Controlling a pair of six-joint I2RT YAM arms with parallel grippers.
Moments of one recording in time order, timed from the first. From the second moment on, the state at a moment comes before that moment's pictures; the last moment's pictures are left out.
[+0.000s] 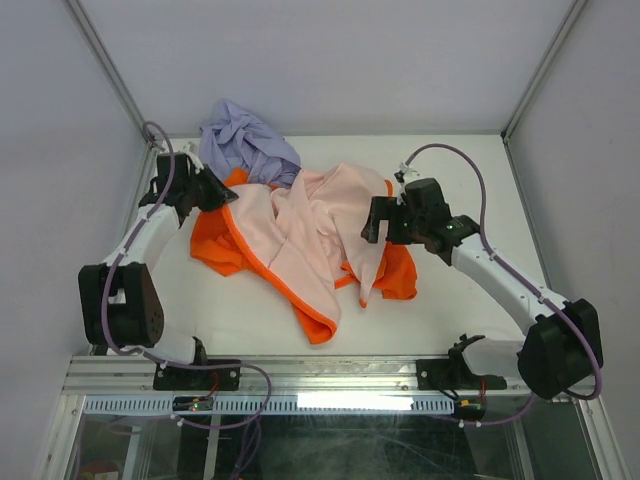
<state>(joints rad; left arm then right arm) 0.05 1.53 1.04 -0.24 0.39 -0.59 0.48 1.26 0.95 -0.45 -0.09 0.41</state>
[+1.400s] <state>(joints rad) -0.57 1.33 1.08 -0.50 -0.03 -0.42 0.23 1.66 1.04 -0.24 -0.42 0.43</state>
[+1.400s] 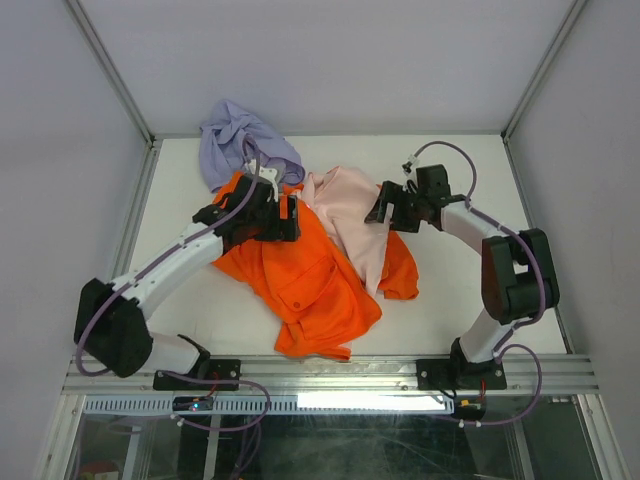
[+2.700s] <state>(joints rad) -0.33 1.45 1.36 -0.70 -0.30 -0.27 0.81 1.78 1.73 -0.83 -0.05 0.16</state>
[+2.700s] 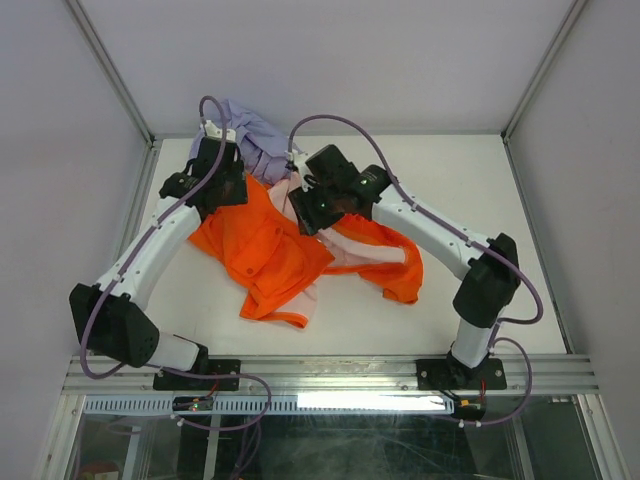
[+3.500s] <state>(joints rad) -0.72 1.44 1.22 -0.51 0.11 -0.52 0.54 1.36 0.97 -0.69 -0.19 0.30</state>
